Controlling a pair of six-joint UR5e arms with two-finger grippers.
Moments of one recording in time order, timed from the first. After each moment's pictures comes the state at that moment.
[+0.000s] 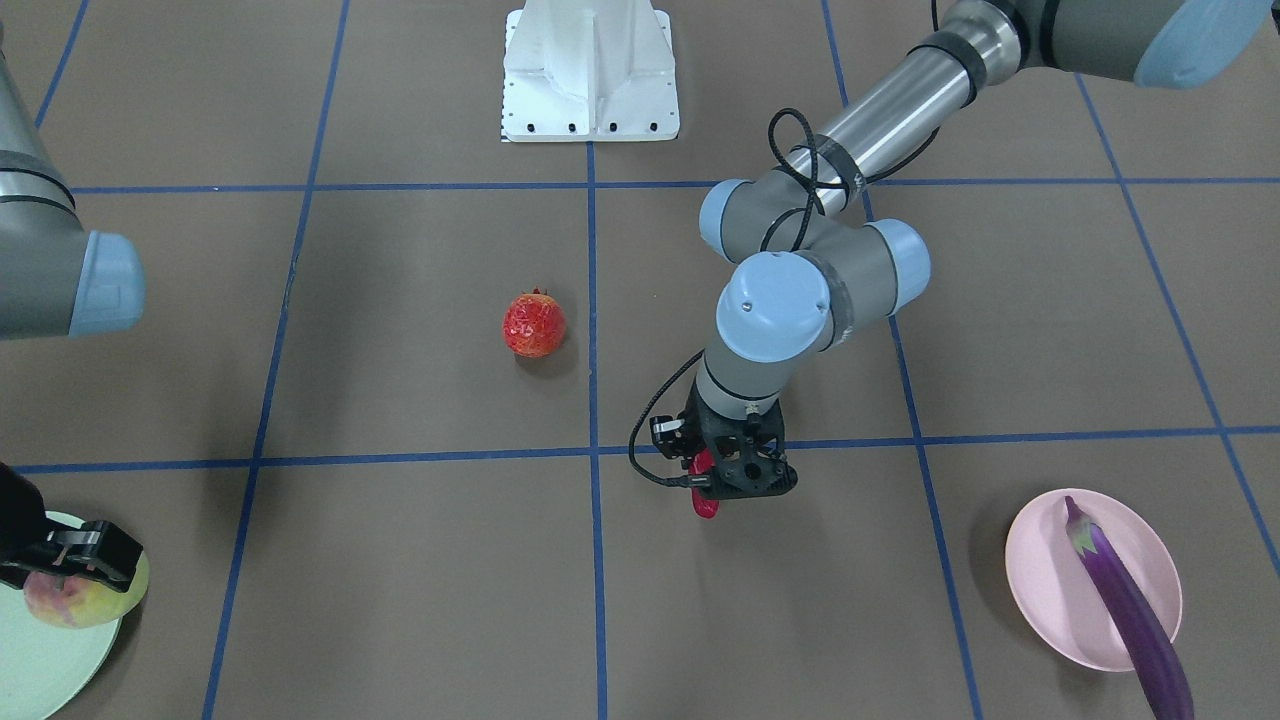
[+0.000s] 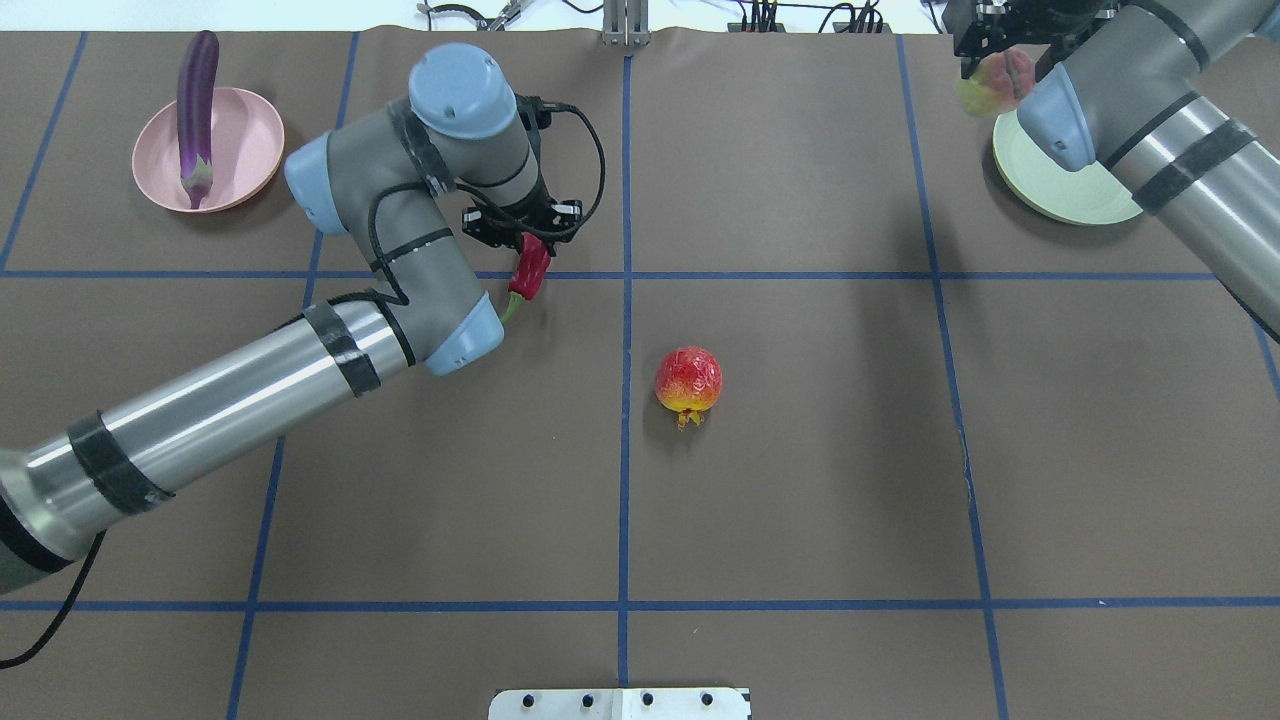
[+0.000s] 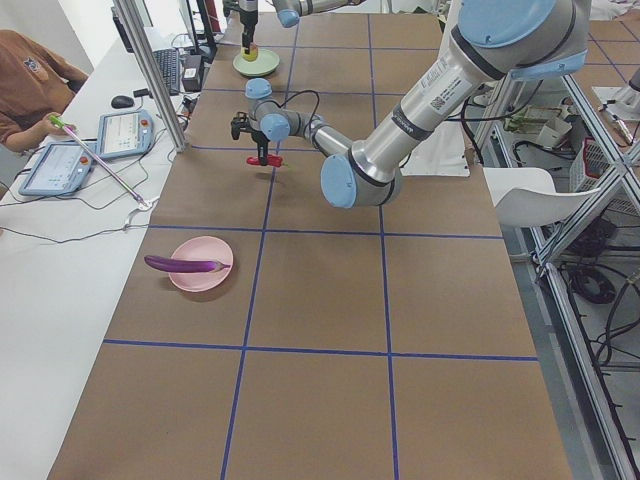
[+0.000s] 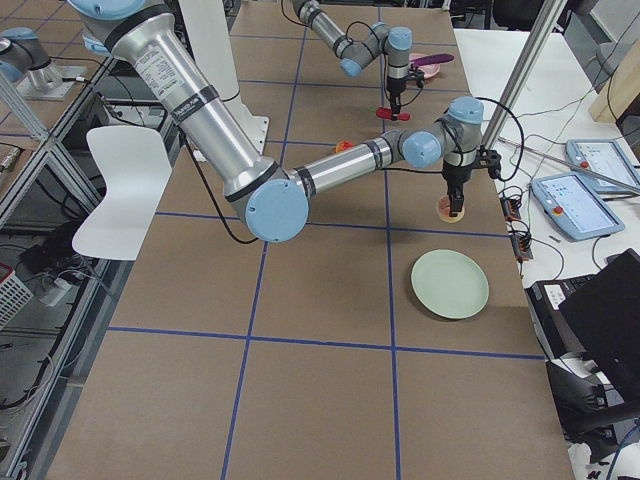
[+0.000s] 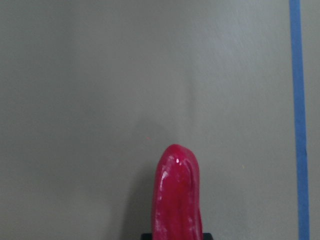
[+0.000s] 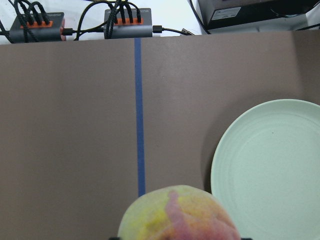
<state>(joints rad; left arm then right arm) -0.81 -2.48 -1.13 -1.86 -2.07 -1.11 1.17 -0.93 1.28 -1.44 2.09 0.64</state>
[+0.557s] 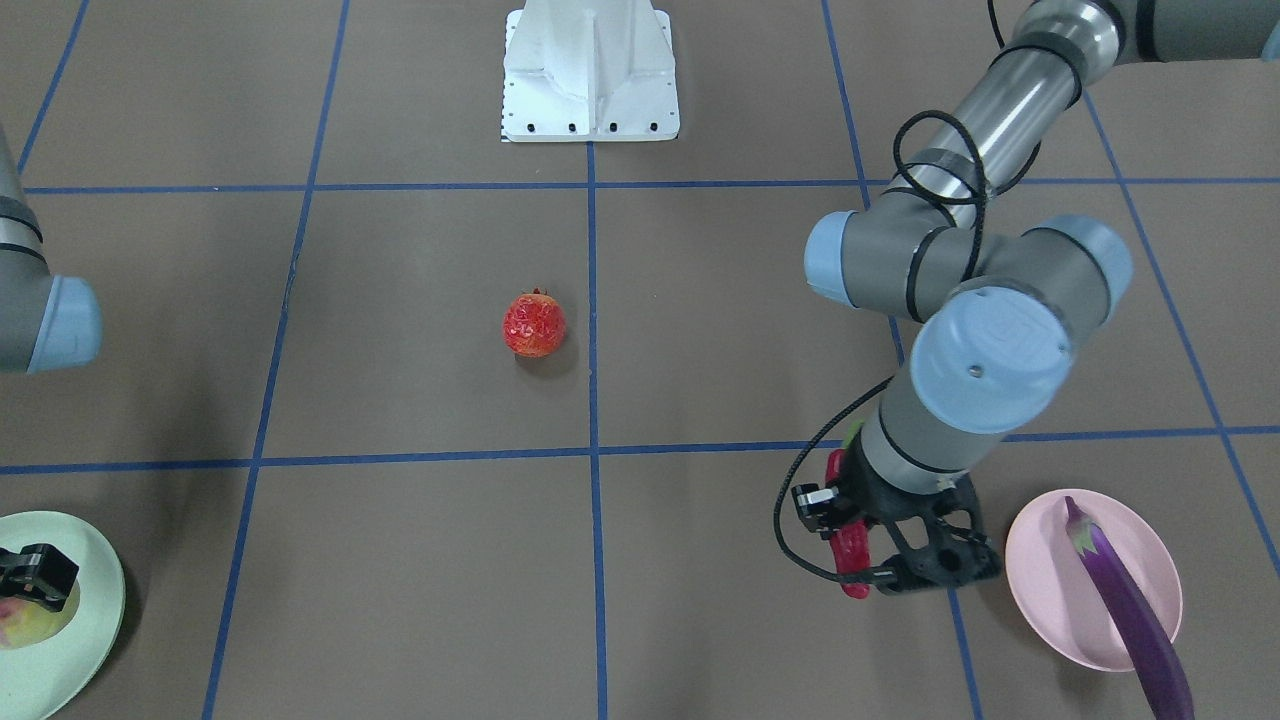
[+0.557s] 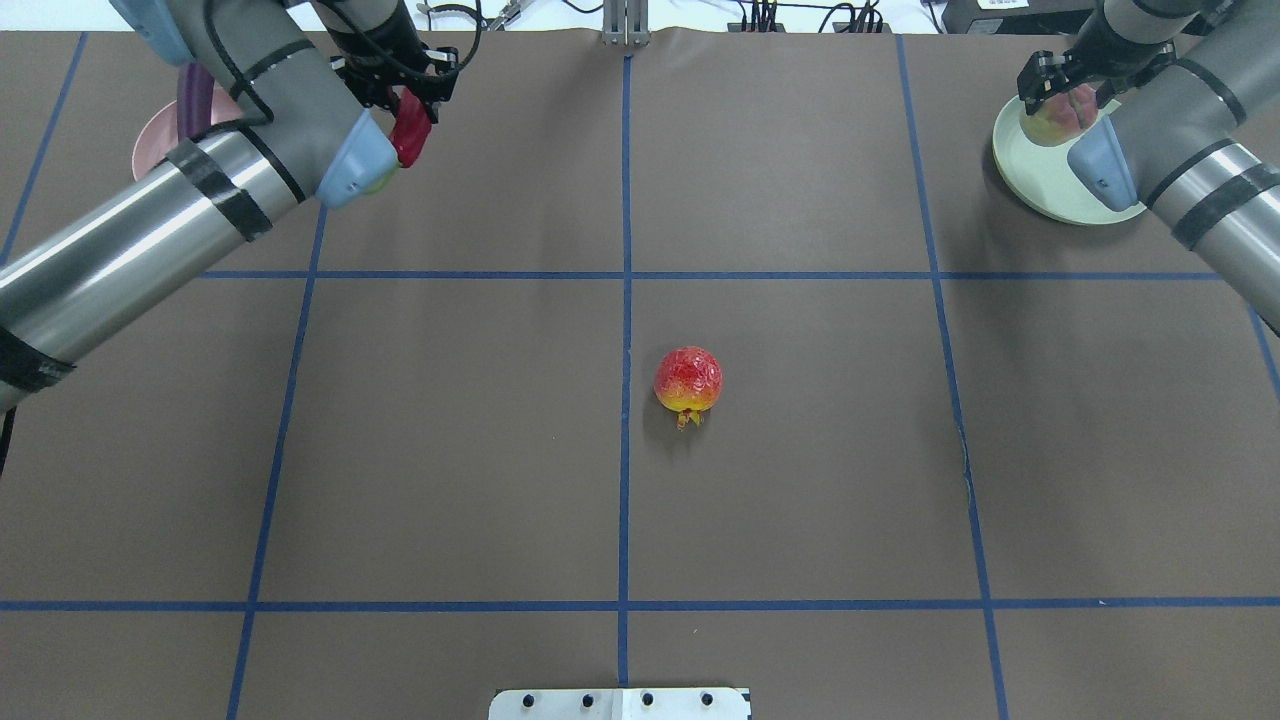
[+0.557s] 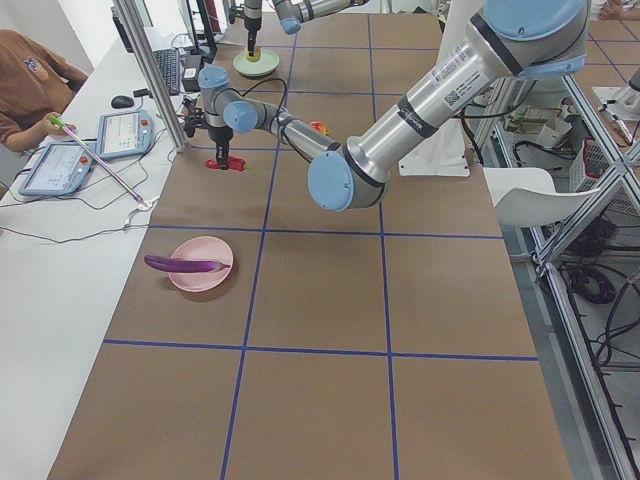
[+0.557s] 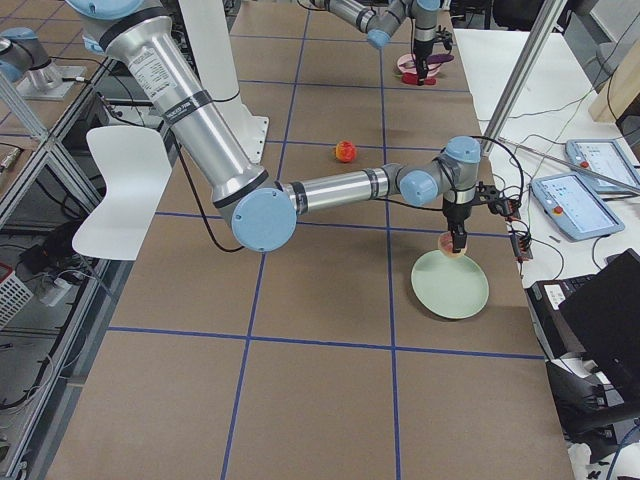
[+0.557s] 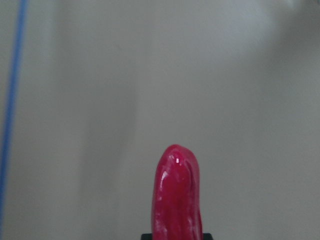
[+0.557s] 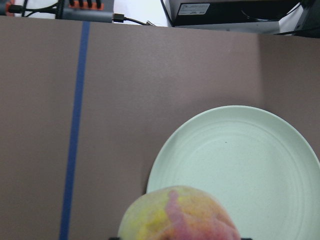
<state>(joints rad) -1.02 -2.48 -1.13 -1.71 -2.11 -0.84 1.17 -0.99 1.12 -1.24 2.02 0.57</state>
